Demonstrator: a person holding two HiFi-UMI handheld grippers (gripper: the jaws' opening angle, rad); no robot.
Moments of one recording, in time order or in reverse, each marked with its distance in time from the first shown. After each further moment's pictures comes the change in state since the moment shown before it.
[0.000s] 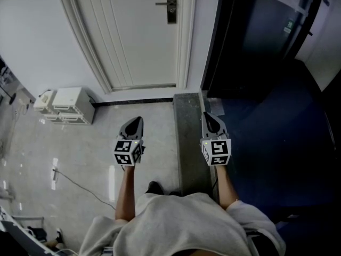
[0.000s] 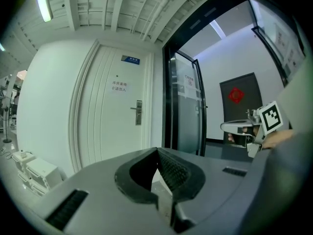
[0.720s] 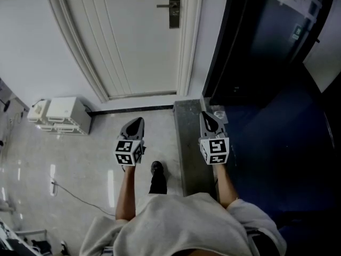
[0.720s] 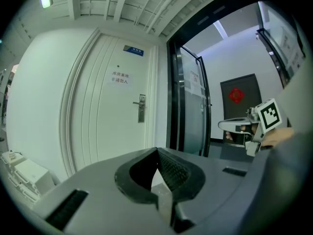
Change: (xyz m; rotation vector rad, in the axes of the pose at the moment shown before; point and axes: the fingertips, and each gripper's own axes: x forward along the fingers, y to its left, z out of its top) left arm 0.125 0.093 -0.005 -0.010 0.025 -0.041; right arm 0.154 -0.007 -0.012 -0.020 0.033 -0.012
